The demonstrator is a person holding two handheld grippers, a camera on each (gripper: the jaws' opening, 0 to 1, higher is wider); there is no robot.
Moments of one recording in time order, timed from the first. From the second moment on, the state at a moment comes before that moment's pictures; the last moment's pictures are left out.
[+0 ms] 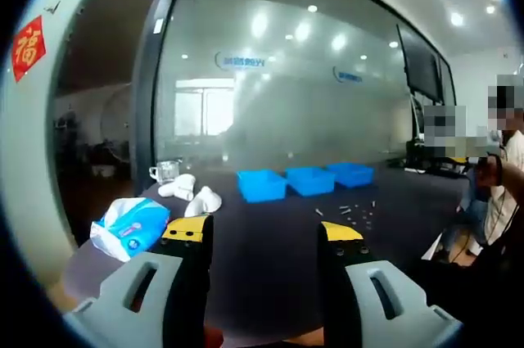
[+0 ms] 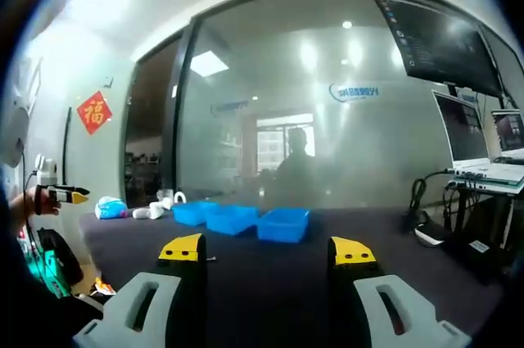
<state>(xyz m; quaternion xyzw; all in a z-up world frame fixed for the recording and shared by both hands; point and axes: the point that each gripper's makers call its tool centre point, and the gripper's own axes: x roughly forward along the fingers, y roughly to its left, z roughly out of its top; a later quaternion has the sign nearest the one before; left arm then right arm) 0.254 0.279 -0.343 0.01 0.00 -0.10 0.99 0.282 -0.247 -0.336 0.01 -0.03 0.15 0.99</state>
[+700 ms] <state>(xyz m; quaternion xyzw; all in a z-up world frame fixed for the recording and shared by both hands) 0.252 0.276 -0.343 0.01 0.01 -0.11 0.99 0.284 -0.239 -0.338 0.01 -0.03 0.16 0.99</state>
